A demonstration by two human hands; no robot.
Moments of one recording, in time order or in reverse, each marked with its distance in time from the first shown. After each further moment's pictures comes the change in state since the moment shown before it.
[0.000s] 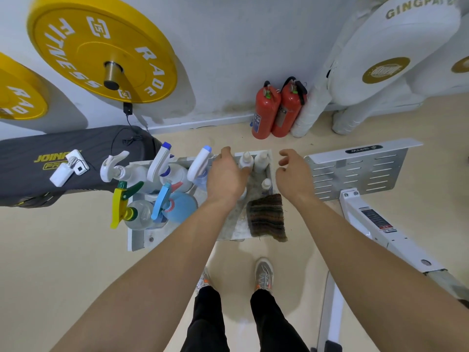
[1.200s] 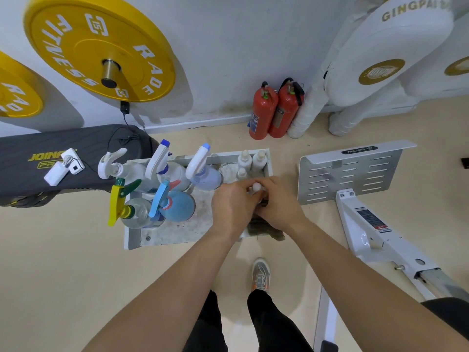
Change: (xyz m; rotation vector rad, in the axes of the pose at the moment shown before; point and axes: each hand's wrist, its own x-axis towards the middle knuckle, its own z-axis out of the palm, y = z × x) left_hand -0.057 -0.015 0.021 0.071 0.032 0.176; right_hand -0.061 0.010 0.014 -0.122 -0.257 -0.297
